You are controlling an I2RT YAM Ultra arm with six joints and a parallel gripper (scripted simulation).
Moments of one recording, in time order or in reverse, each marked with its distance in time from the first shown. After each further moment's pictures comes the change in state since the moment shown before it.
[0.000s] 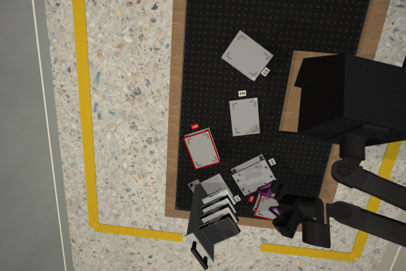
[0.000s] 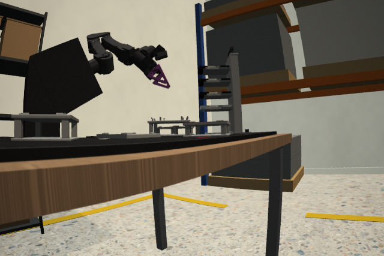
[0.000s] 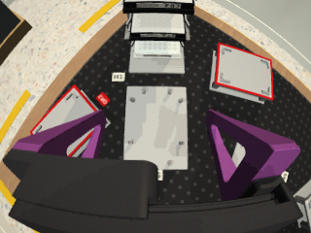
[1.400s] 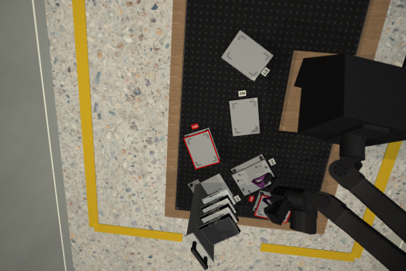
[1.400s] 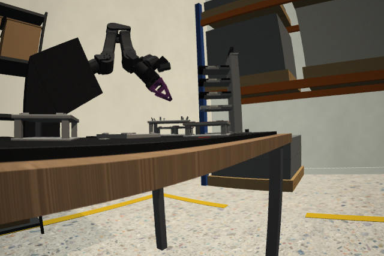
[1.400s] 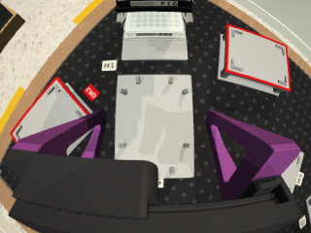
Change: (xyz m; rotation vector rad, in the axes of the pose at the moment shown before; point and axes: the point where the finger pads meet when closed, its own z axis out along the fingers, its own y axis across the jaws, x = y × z) arm 0.036 -0.003 0.045 0.010 0.045 0.013
